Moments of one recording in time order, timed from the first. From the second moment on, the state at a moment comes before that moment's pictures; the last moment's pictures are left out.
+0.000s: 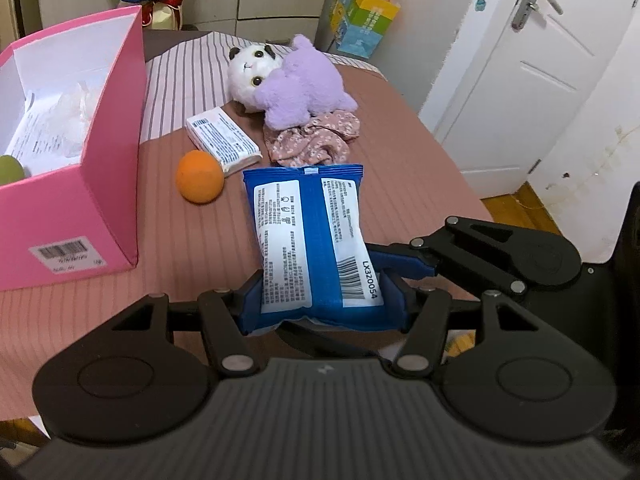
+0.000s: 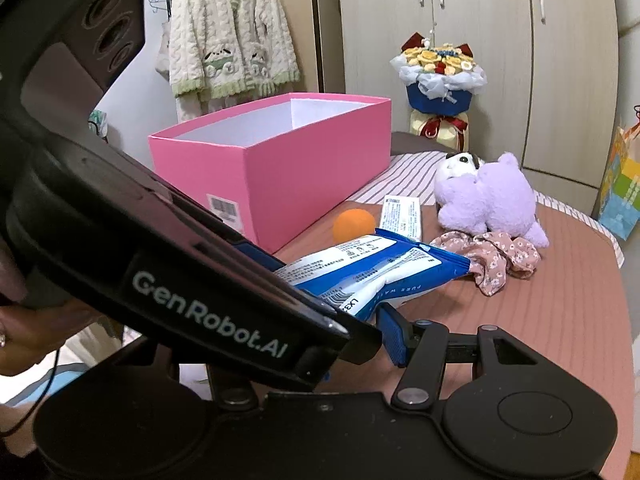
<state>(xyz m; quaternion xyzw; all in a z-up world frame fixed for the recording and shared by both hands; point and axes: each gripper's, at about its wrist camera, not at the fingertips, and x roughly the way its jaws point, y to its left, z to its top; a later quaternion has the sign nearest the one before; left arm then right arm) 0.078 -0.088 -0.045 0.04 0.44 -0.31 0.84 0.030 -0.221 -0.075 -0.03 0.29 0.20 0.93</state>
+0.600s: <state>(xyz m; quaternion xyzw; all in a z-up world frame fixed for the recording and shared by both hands) 0.039 -0.045 0.002 0.01 0.45 -0.33 0.83 -0.011 -0.178 -0.016 -0.11 0.32 0.21 0.92</state>
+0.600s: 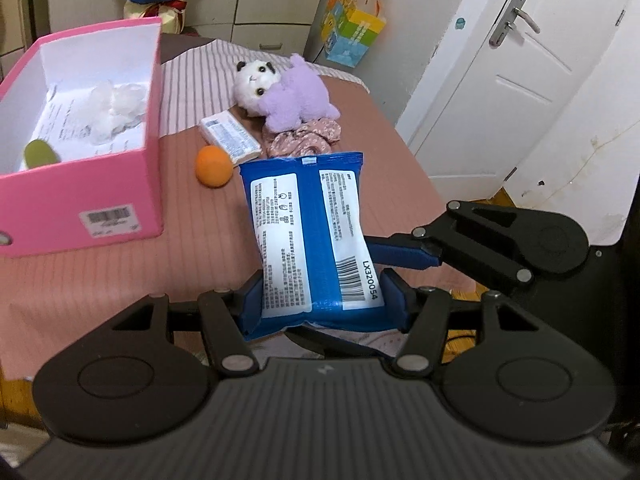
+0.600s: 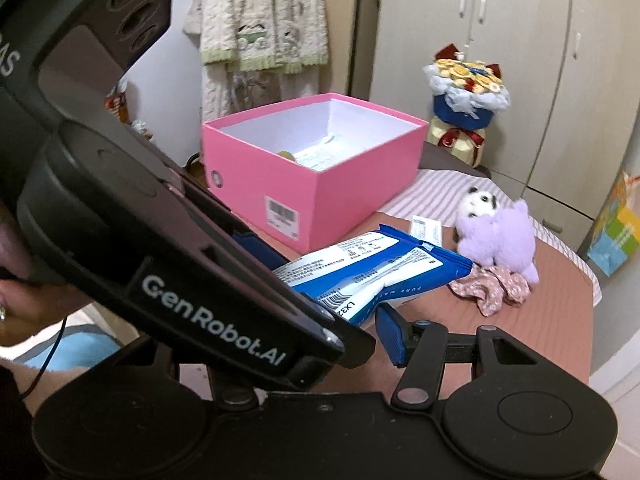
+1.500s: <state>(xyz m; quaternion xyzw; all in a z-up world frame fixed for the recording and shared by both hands) 0.099 0.058 0.072 -0.05 0.37 -0.27 0.88 0.055 -0.095 0.058 -0.15 0.25 0.29 0.91</state>
